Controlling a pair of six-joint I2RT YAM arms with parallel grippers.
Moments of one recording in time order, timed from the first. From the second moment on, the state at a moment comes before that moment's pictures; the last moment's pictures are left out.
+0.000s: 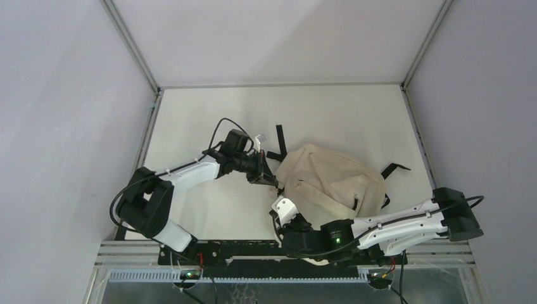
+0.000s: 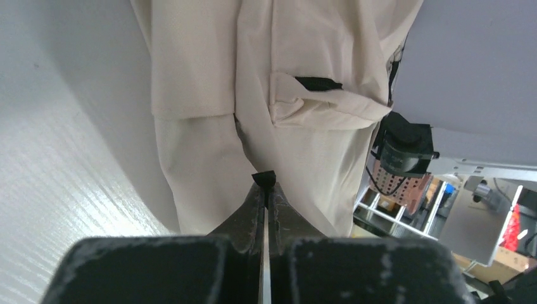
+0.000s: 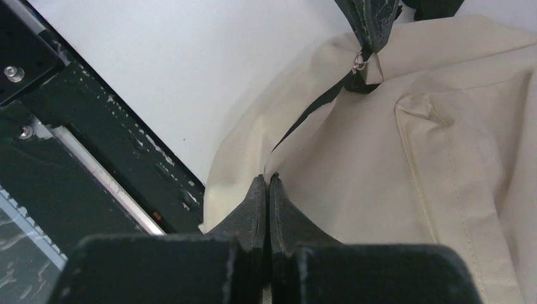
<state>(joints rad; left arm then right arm) -0.56 1.53 0.87 -0.21 0.67 -0.73 1.69 1.19 0.74 -0.38 0.79 0.50</state>
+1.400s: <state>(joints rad) -0.37 1.63 1.55 -0.51 0.34 -0.60 1.37 1.25 0.93 -0.10 0.53 0.33</state>
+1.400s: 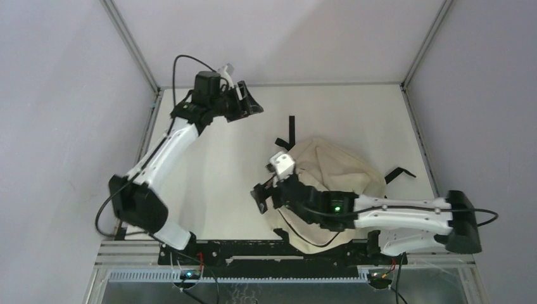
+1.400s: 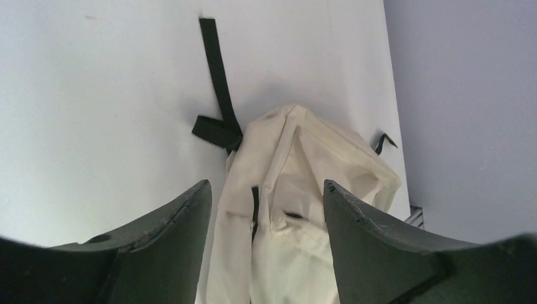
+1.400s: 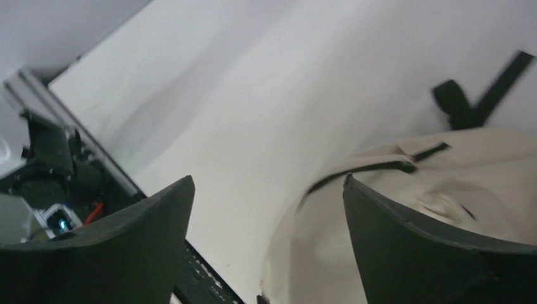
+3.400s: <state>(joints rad) -0.75 1.20 1.13 -0.55 0.02 -0.58 0.71 0.80 0.59 -0.57 0.11 1.03</state>
